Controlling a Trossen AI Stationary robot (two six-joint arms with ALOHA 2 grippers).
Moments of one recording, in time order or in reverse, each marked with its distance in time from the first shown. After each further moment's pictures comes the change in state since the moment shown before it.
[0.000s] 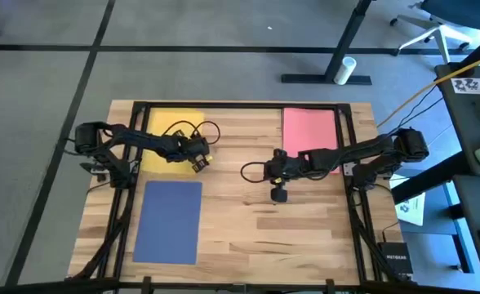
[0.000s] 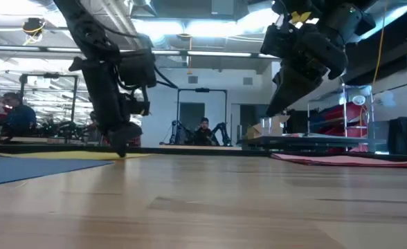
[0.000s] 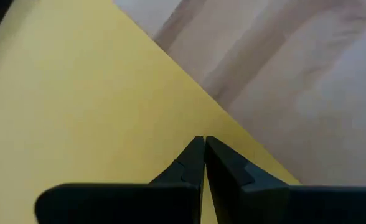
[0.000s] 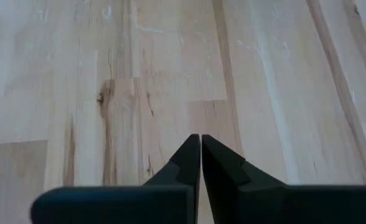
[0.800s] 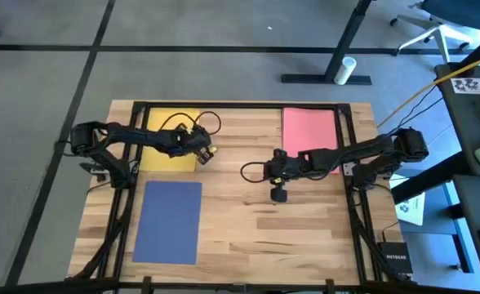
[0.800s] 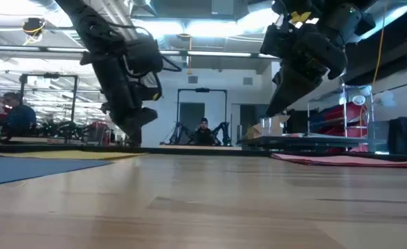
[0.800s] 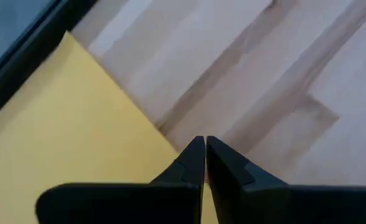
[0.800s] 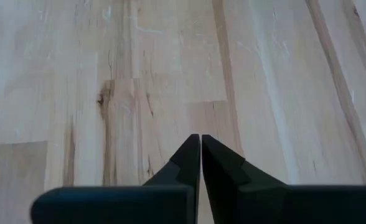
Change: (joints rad) left arm 0.034 -0.045 0.053 0.124 0.005 0.036; right arm 0.000 0.000 0.000 0.003 0.000 0.000
